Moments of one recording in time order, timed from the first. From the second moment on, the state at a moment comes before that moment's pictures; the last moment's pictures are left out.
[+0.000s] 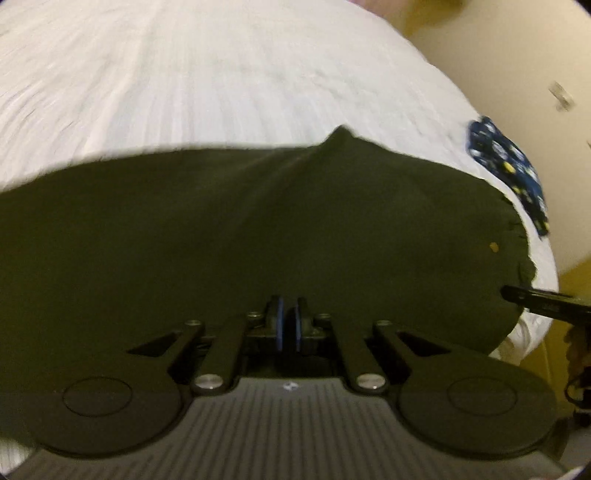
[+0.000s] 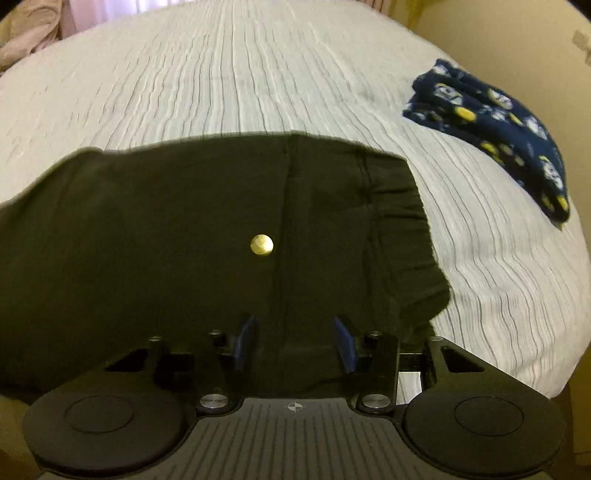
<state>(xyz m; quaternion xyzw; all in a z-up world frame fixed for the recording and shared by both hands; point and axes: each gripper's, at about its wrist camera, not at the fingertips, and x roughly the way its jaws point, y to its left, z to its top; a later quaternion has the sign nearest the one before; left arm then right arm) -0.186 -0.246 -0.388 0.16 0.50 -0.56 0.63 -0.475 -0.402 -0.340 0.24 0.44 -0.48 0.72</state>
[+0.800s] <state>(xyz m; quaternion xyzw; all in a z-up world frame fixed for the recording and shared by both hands) -0.329 -0.062 -0.166 0.16 0.44 -0.42 0.78 -0.566 -0.260 -0.159 0.30 0.39 -0.39 0.78</state>
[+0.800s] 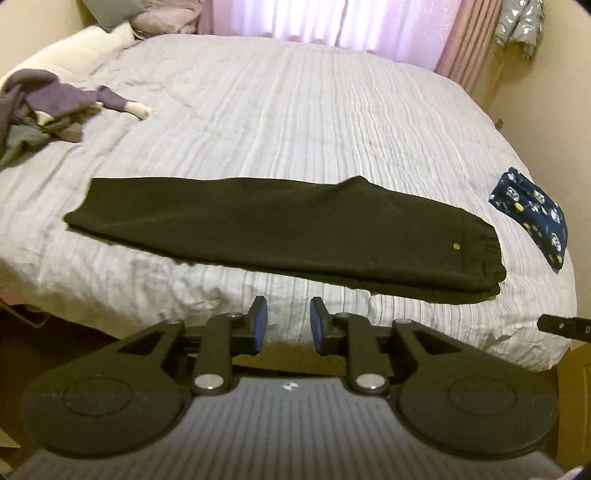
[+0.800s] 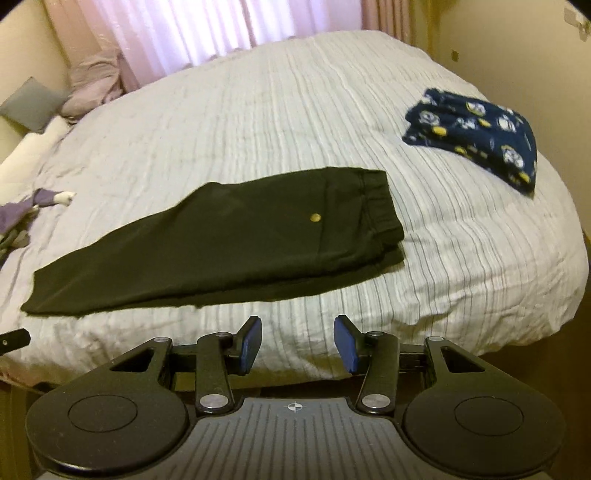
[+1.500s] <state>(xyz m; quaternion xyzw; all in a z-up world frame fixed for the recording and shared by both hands) -0.341 -0.023 -0.131 0.17 0.41 -0.40 0.80 -0.564 -0.220 -0.133 0.30 0.41 -0.38 0.78</state>
